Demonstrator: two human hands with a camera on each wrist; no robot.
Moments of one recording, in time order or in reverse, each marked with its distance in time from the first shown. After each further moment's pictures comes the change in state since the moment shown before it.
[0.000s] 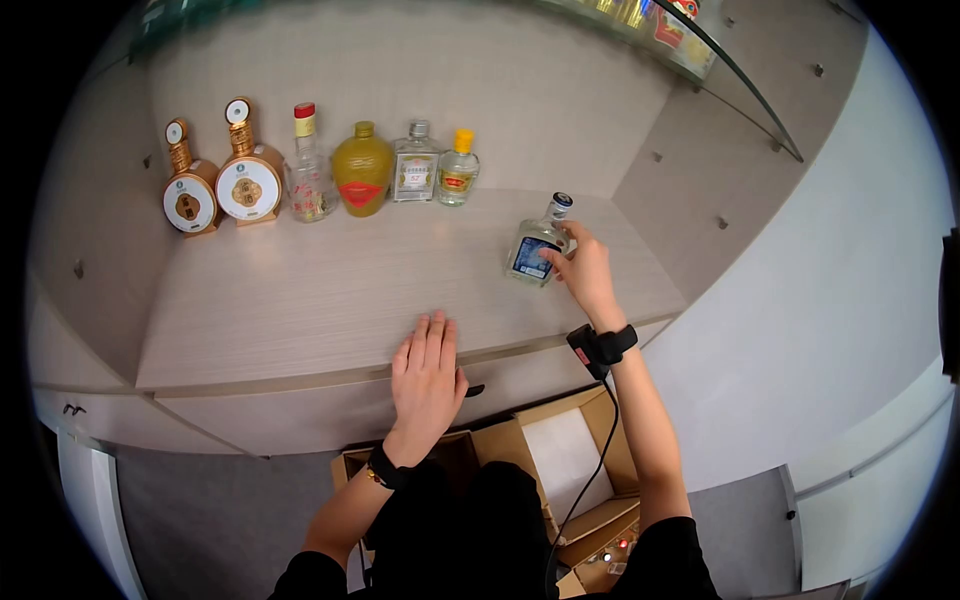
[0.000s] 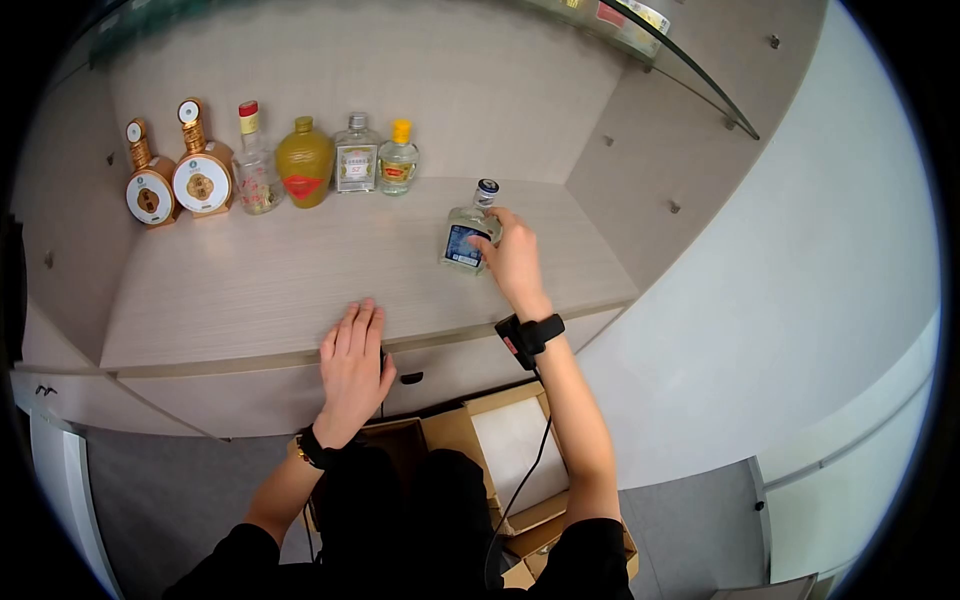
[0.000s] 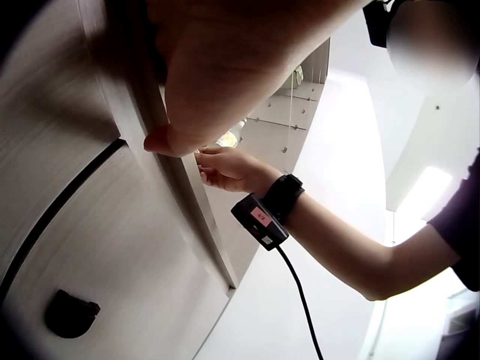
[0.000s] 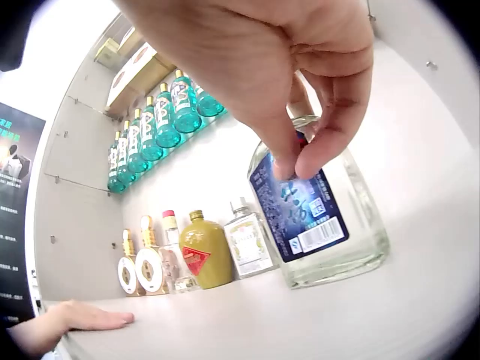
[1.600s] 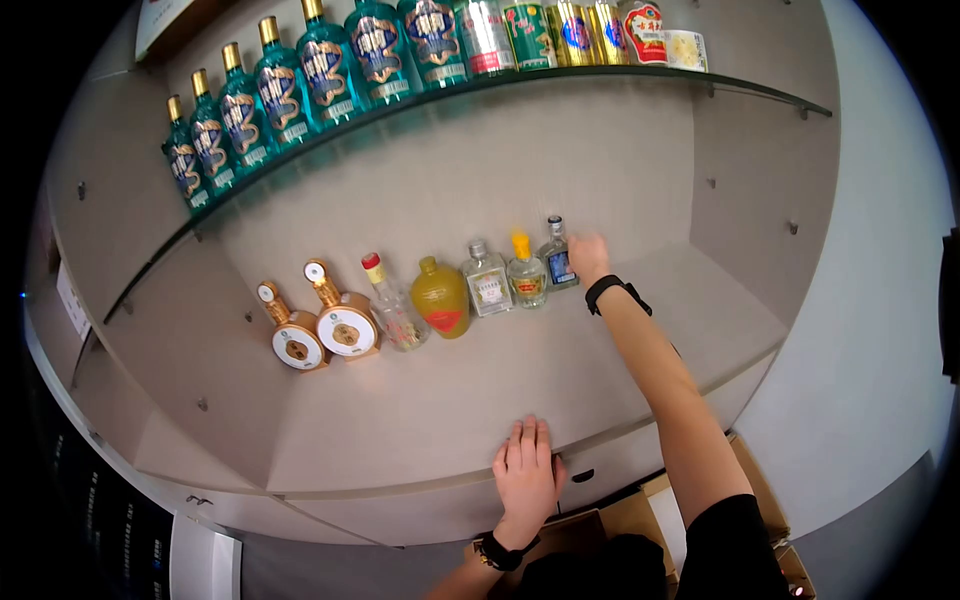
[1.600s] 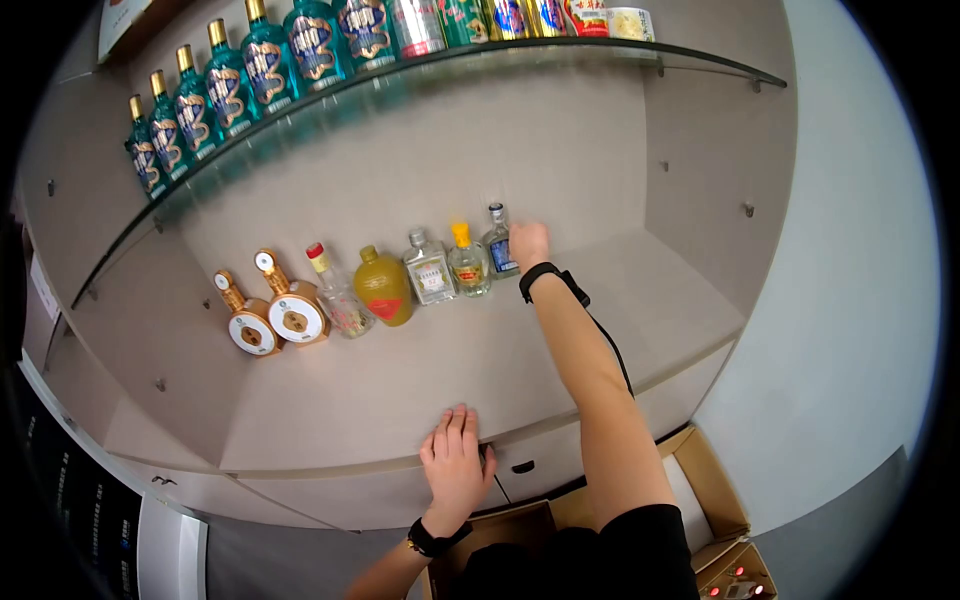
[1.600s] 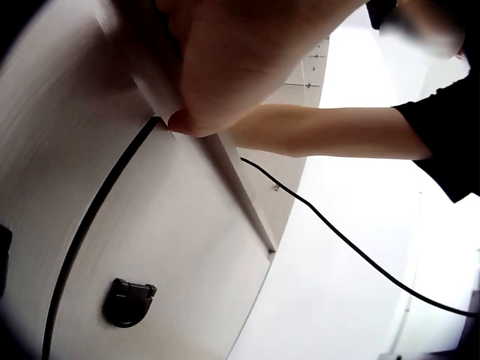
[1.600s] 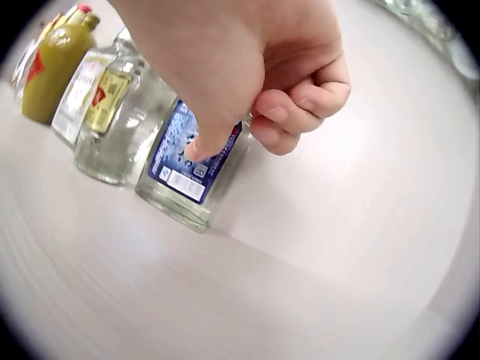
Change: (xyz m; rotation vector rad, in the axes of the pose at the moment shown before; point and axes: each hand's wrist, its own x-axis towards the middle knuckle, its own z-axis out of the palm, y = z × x) left_hand 0.000 0.007 0.013 0.164 0.033 0.041; right_hand 0.194 0.056 0.112 -1.032 -0.032 -0.219
